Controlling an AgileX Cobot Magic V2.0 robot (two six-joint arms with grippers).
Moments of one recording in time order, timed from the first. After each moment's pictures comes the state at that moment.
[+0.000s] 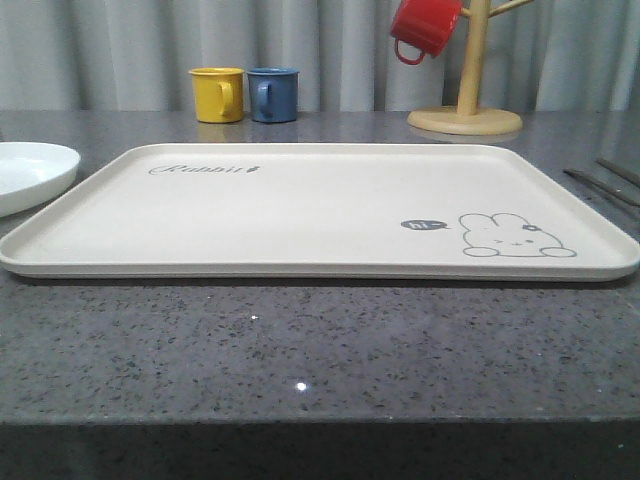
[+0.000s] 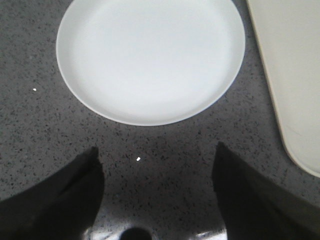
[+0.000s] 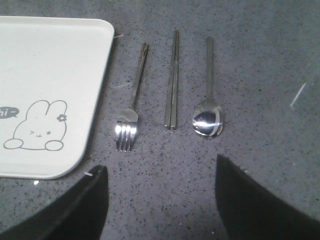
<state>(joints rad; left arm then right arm) -0.02 1.01 -0.85 -0.02 0.81 0.13 0.01 0.47 -0.59 0.00 0.73 0.07</state>
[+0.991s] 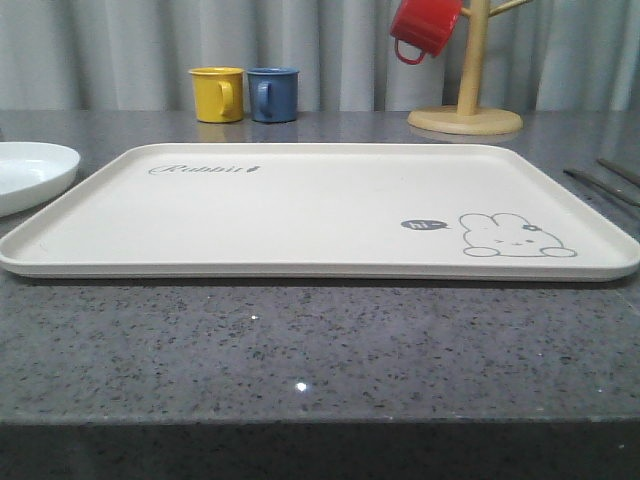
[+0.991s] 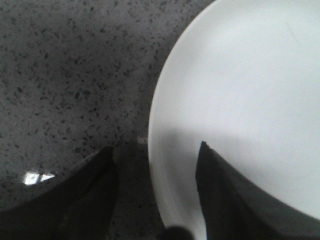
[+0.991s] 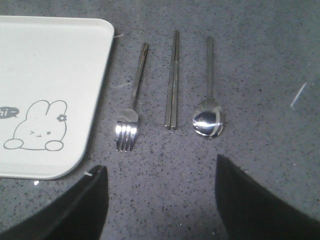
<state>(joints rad) 0.34 1.60 -1.11 -0.42 0.74 0.42 0.01 0.47 -0.59 0.00 0.73 0.07</state>
